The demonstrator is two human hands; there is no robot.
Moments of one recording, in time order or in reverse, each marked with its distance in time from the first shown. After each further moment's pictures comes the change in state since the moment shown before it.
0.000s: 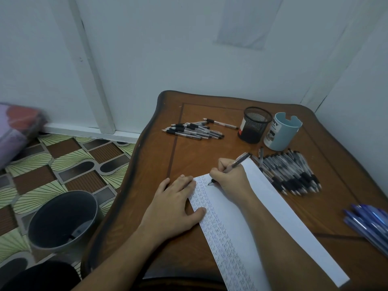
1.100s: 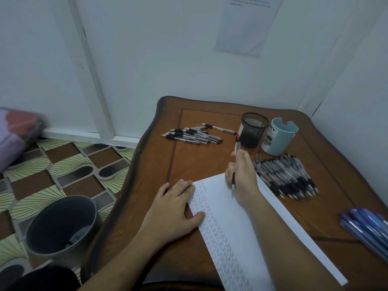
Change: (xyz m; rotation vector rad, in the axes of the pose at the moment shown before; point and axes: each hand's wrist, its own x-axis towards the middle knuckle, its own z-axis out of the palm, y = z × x) left_hand 0.000 0.000 -0.001 0.016 -0.023 -0.016; right_hand 0.010 -0.014 -0.013 0.263 0.212 0.187
